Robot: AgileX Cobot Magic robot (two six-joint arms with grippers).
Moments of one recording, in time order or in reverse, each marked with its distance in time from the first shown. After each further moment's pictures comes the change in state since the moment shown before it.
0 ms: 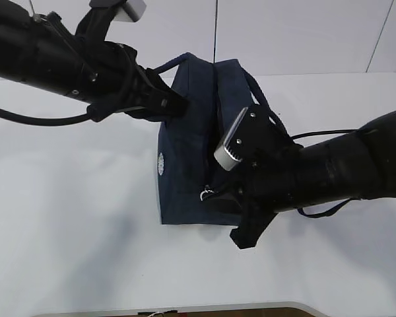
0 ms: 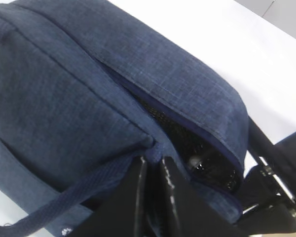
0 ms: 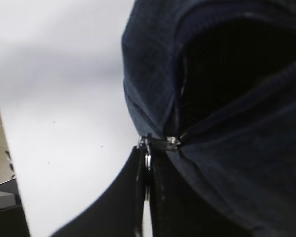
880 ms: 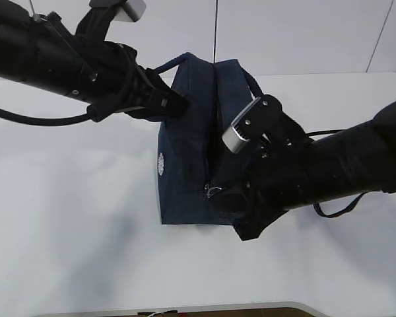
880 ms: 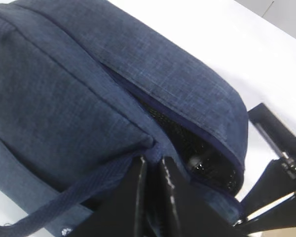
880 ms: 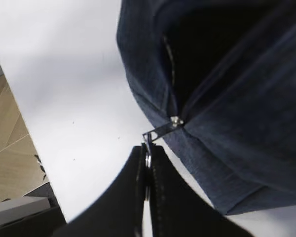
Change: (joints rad) left arm 0.000 0.000 0.000 0.000 0.000 0.000; right arm 0.000 -0.066 0.000 -0.215 0.005 0.379
